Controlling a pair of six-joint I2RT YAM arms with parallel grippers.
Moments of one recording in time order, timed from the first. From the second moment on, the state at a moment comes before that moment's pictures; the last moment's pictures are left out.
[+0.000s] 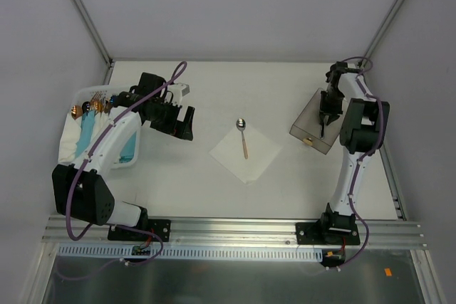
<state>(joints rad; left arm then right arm) -0.25 1.40 1.23 -0.92 0.38 0.09 -0.09 2.25 1.85 -1.03 0.06 0.09</state>
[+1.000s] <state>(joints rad) -0.25 1.40 1.23 -0.92 0.35 0.09 -0.05 2.23 1.85 -1.09 0.09 0.09</state>
